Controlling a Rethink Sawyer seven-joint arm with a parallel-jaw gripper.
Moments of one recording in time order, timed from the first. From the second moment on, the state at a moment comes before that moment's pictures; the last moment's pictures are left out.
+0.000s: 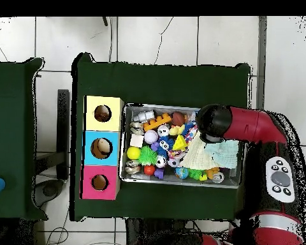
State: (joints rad) arm -0.43 -0.48 -0.03 1.26 -0.34 0.80 1.71
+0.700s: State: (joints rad) arm -0.43 -0.60 -0.01 1.43 -0.29 0.84 1.71
